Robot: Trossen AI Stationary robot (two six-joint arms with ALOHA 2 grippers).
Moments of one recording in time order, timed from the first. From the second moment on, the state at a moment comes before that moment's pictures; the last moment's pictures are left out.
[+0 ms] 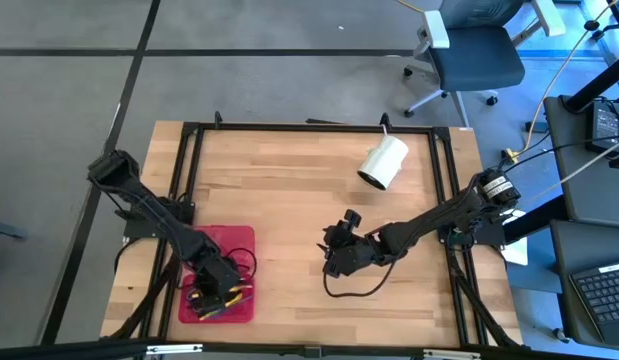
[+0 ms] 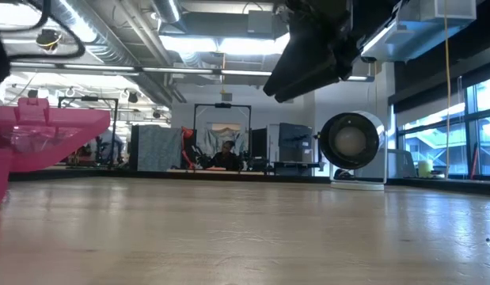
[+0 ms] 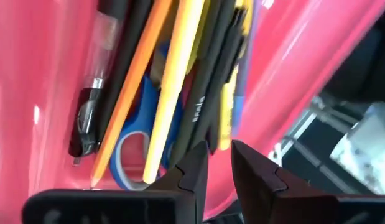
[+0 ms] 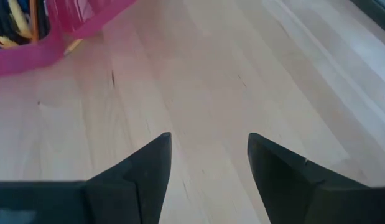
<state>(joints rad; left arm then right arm) -0.70 1.41 0.73 -0.55 0.43 -1.24 0.42 1.74 1.14 -0.28 0.62 0.55</state>
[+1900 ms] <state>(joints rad) -0.96 1.03 0.73 -0.83 0.04 -1.60 0.39 2.58 2.15 -0.17 0.19 0.02</state>
